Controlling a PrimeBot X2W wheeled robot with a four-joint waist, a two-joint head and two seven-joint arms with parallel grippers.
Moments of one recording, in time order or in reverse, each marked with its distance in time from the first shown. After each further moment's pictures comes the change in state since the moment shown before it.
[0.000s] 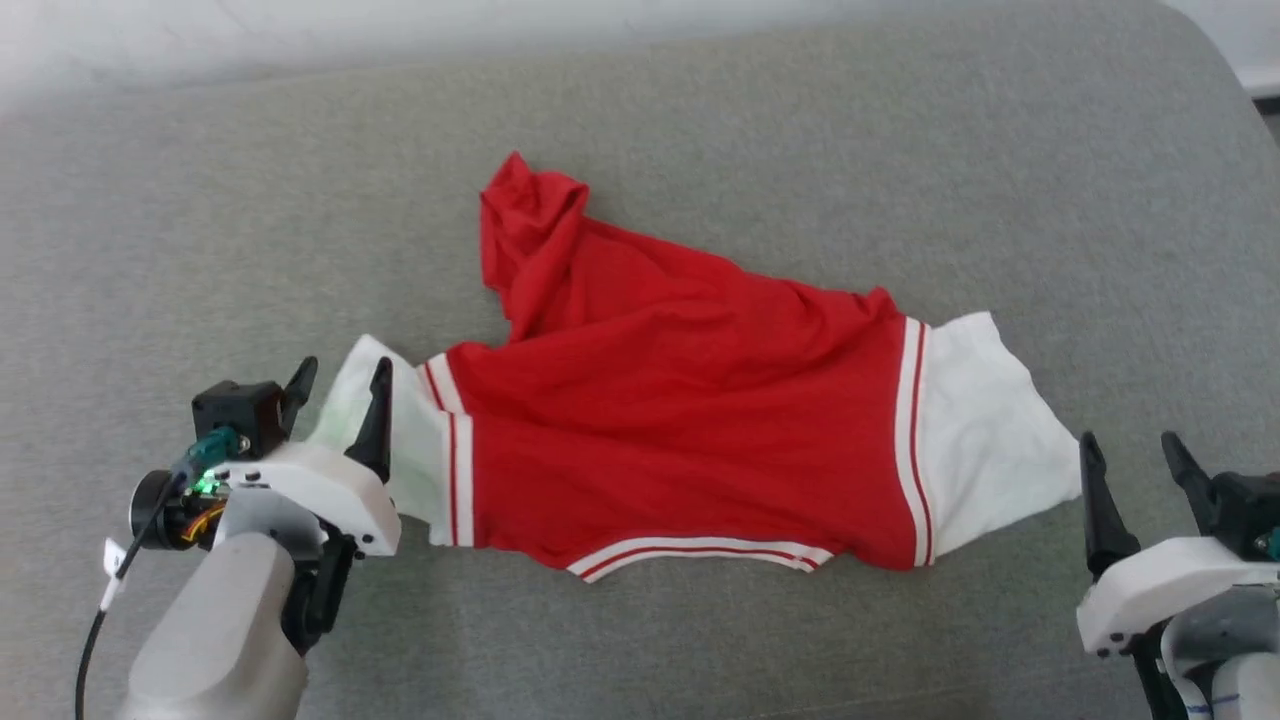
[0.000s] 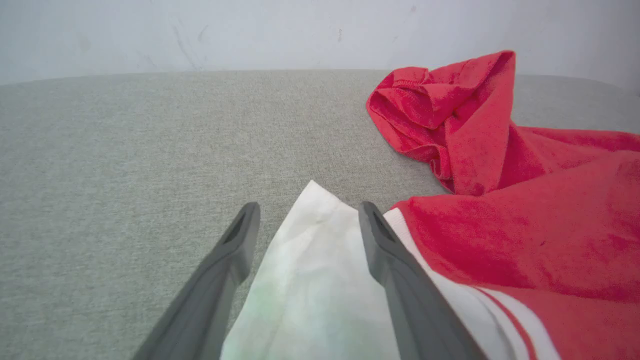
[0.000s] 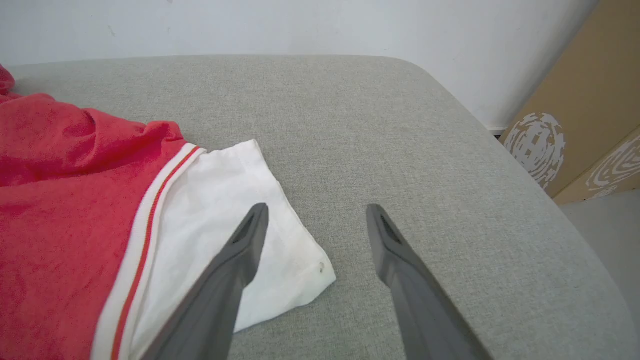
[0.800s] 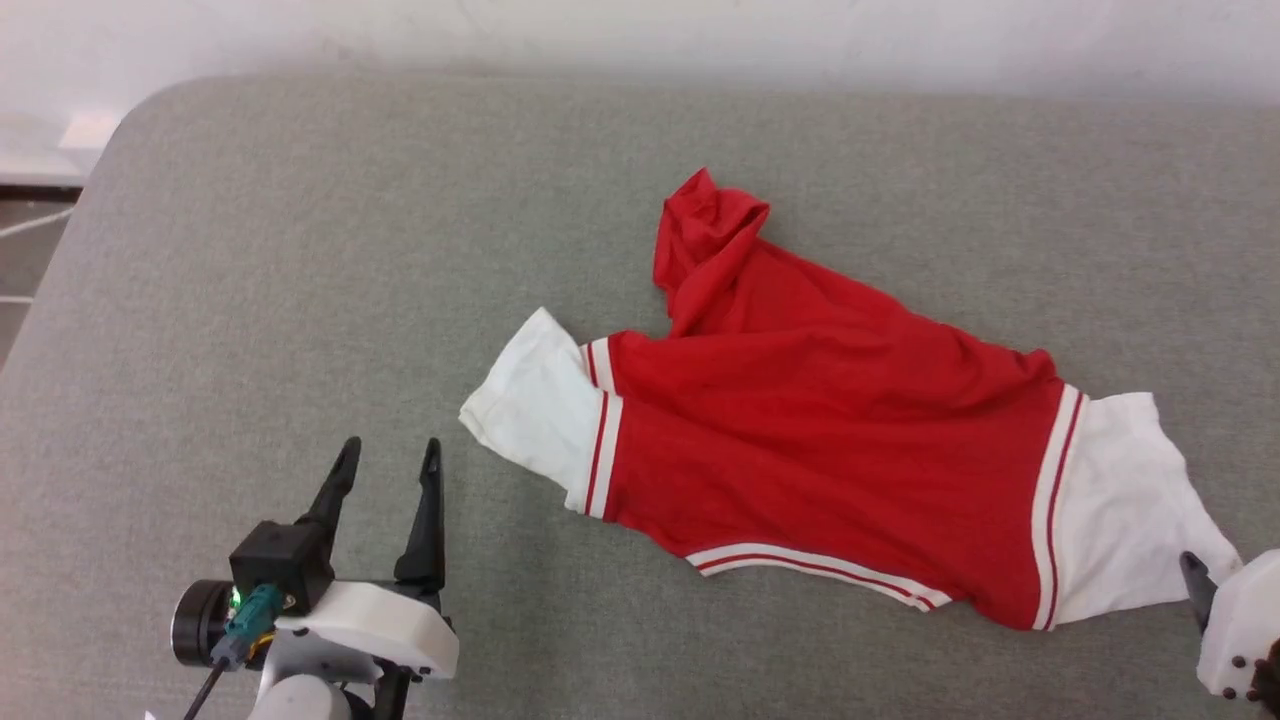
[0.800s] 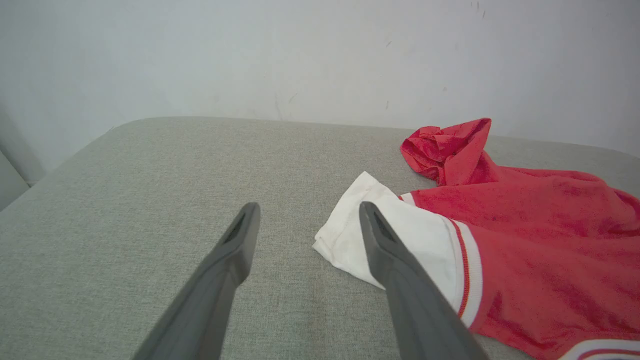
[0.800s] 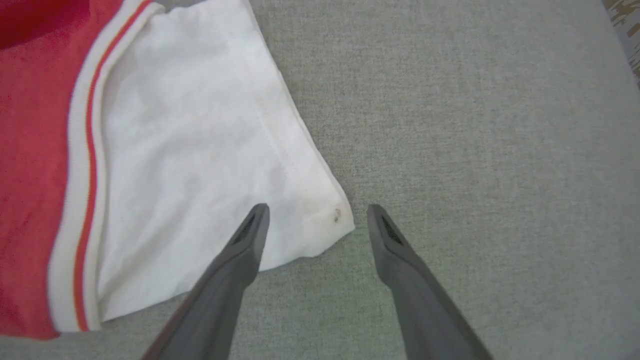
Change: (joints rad) left arm 0.361 -0.049 0.069 -0.470 0.132 0.128 -0.046; right arm 0.019 -0.148 -0.105 0.043 0.121 0.000 0.542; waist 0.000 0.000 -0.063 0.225
